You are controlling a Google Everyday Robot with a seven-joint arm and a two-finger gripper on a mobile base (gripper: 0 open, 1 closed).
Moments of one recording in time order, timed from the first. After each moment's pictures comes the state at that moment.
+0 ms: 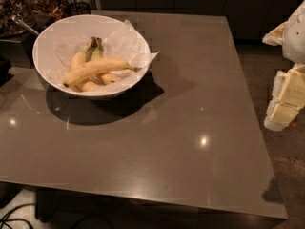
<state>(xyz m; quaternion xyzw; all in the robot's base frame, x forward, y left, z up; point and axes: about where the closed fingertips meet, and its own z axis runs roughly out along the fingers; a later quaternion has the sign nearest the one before) 0.438 -0.217 0.976 -0.60 0.78 -0.03 0.16</state>
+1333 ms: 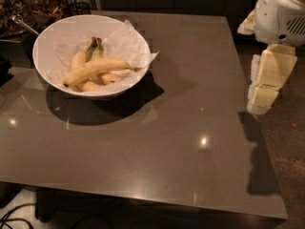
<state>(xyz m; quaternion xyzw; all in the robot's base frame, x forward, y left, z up) 0.456 -0.181 0.990 -0.64 0.75 -0.03 0.12</state>
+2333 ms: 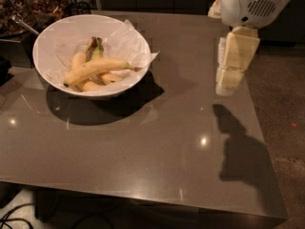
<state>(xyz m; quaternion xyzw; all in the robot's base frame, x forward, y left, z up) 0.486 -0.130 1.008 -0.67 0.72 -0.04 0.15</state>
